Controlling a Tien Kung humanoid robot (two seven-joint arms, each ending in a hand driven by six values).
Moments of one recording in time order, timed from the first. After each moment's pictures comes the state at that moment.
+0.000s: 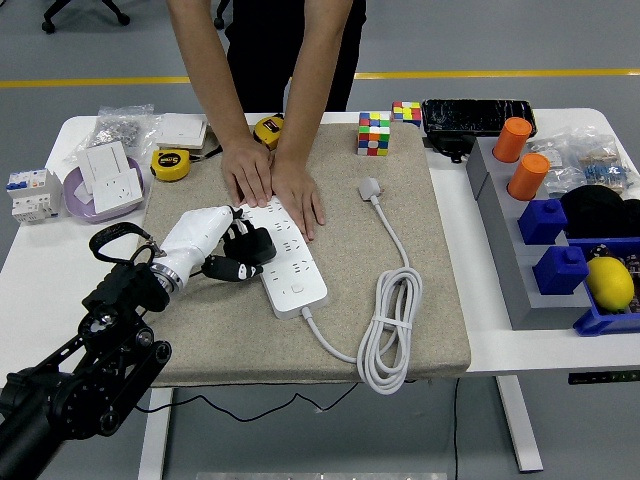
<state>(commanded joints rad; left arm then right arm) -0.31 0.08 -1.12 -1.15 2.27 0.09 0.06 0.08 -0.11 1.43 0.18 -1.43 0.00 -0.08</state>
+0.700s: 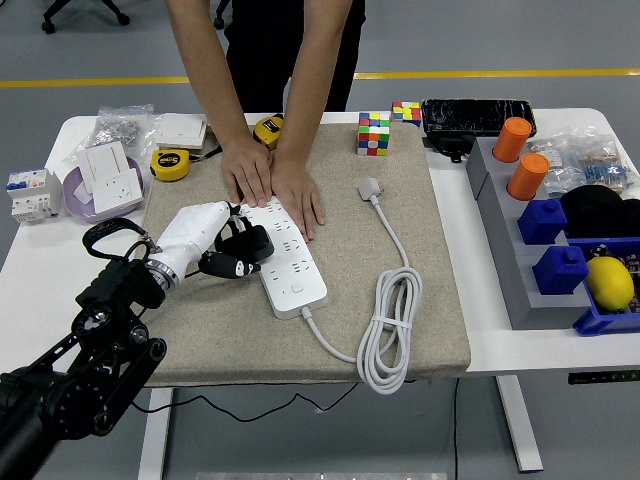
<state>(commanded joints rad) -0.30 0.09 -1.16 -1.20 2.27 0.06 0.06 0.08 -0.11 1.43 0.18 -1.43 0.00 -0.08</state>
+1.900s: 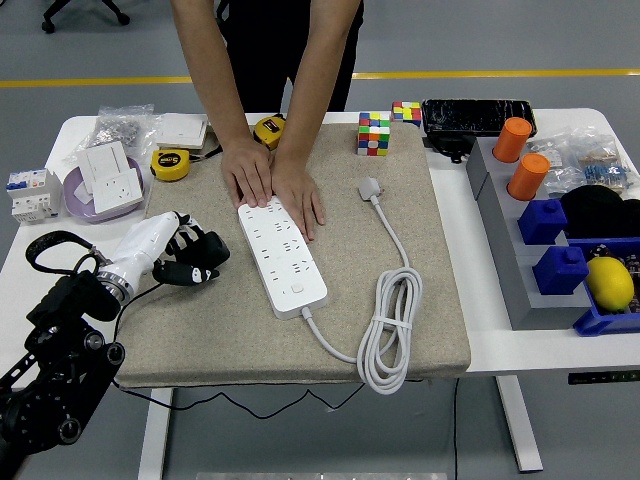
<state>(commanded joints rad) -0.21 0.12 -1.31 -1.20 2.18 -0.02 0.03 0.08 -0.11 1.43 0.18 -1.43 0.00 -0.08</state>
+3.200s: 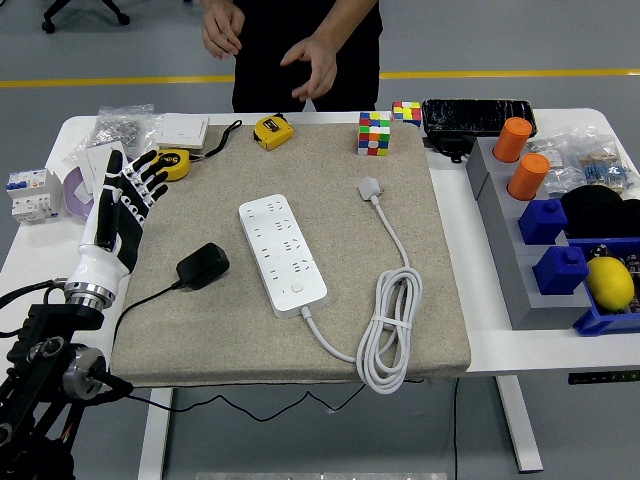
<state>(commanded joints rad) -0.06 0.05 -1.43 -1.39 1.09 0.04 -0.15 0.08 -0.10 1.44 0.18 -1.44 0.00 -0.08</state>
